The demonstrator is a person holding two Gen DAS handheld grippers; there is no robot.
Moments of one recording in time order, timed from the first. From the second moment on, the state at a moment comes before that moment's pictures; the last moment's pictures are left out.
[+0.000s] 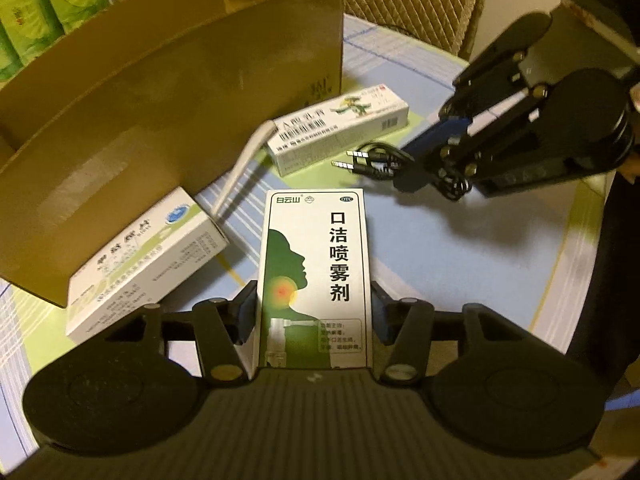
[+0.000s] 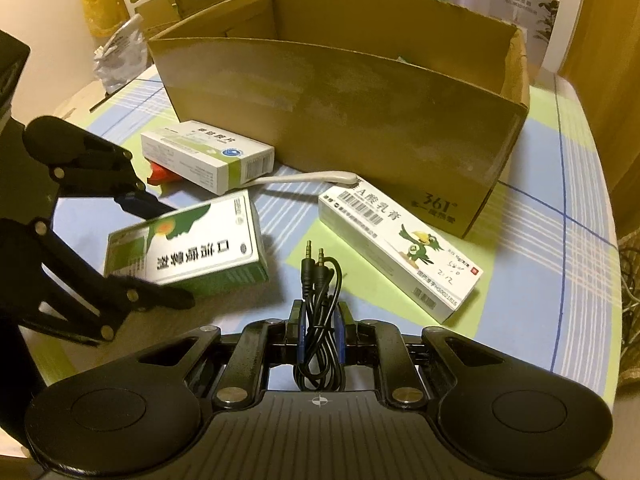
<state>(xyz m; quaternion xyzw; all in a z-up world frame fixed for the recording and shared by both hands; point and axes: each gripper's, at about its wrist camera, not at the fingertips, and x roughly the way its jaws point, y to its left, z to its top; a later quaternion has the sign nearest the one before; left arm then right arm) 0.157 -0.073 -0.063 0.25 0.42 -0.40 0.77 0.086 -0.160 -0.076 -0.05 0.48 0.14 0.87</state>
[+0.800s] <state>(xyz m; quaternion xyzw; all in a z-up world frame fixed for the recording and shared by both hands) 0.182 -0.054 0.011 0.19 0.36 -0.35 0.85 0.084 -0.163 -0.020 -0.01 0.38 0.12 0.92</state>
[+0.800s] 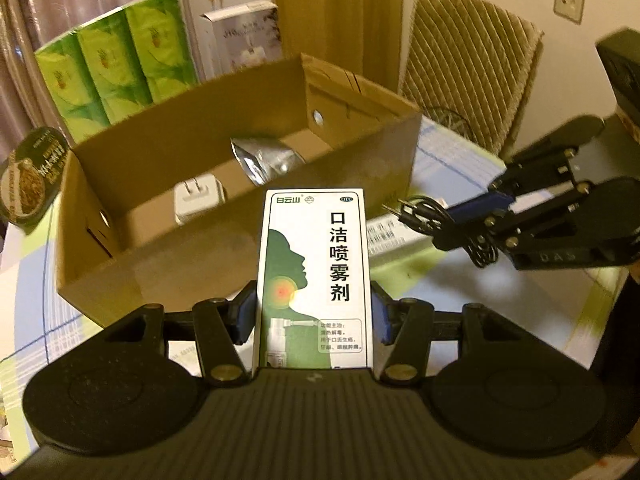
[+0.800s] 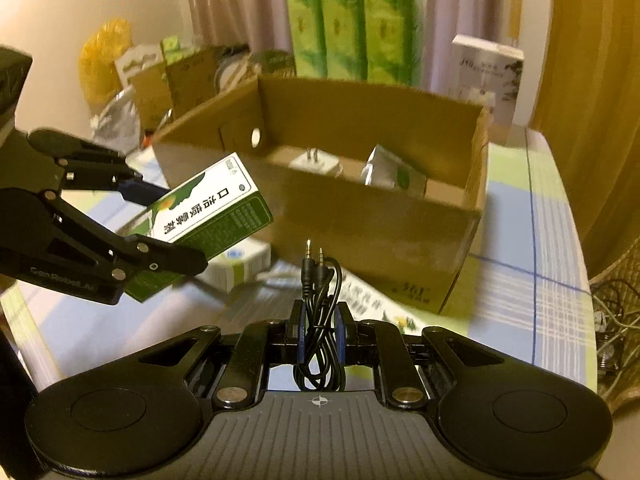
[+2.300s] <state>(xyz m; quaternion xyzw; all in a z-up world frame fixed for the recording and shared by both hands) 0.324 -0.022 0.037 0.10 0.33 -0.23 0.91 0.224 -0.156 0.011 0.05 0.28 0.11 0.95</state>
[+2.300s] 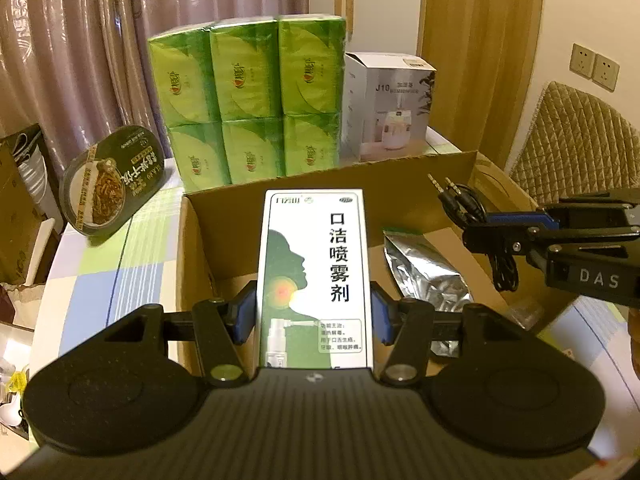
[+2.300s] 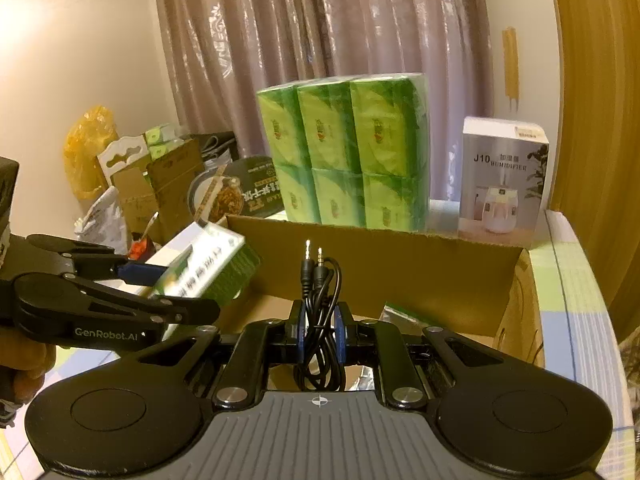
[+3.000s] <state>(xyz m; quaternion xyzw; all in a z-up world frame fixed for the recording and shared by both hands) 0.322 -0.017 0.037 0.10 0.33 -0.22 0.91 0.218 -0.174 0.013 0.08 0.27 0.09 0.96</state>
